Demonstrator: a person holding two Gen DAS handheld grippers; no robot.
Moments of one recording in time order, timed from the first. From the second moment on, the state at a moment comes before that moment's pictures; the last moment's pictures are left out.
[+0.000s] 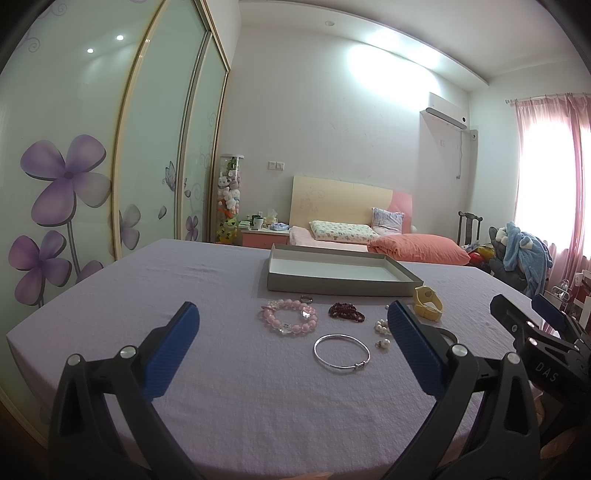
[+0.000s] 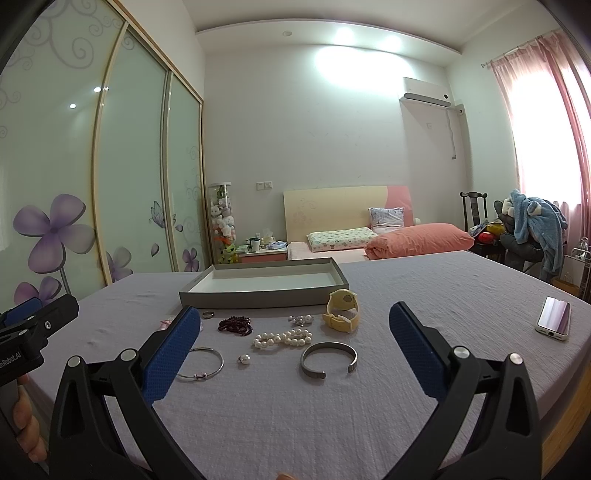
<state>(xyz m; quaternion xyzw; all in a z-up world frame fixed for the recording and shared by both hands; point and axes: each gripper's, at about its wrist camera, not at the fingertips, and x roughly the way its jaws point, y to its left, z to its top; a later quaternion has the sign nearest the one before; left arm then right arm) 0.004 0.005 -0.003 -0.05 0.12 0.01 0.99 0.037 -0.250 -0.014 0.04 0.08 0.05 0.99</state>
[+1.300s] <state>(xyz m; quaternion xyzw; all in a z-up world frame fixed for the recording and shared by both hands) 0.107 -0.002 -0.043 -0.05 0.30 -0.01 0.95 0.168 -0.262 -0.059 0.00 0.38 0.01 0.92</state>
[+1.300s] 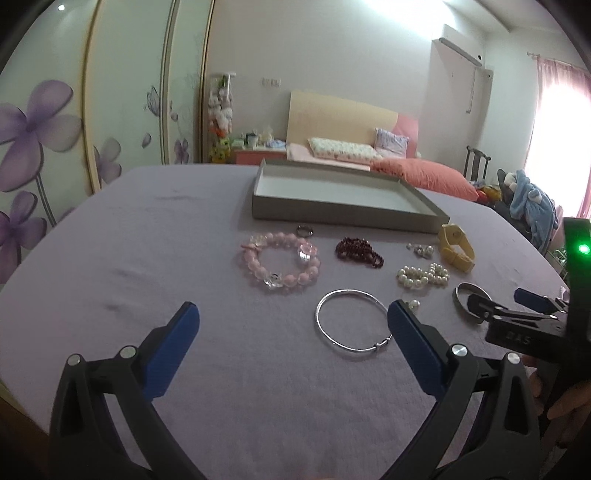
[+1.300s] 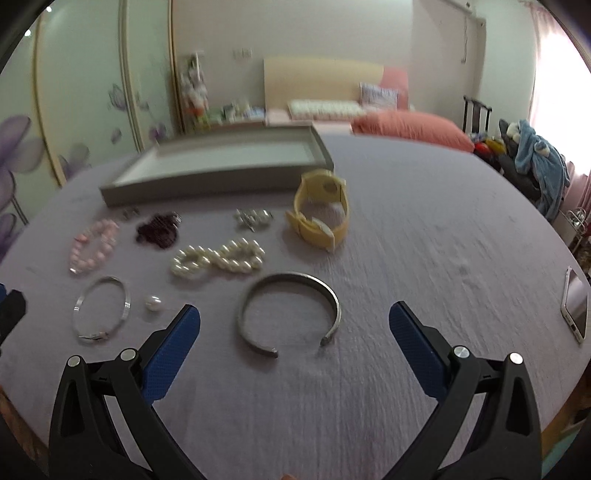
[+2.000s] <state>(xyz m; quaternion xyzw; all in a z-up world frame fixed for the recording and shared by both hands) 0.149 -0.029 -0.064 -0.03 0.38 -0.07 0.92 0.175 -0.270 -0.064 0.01 0.42 0.05 0.91</state>
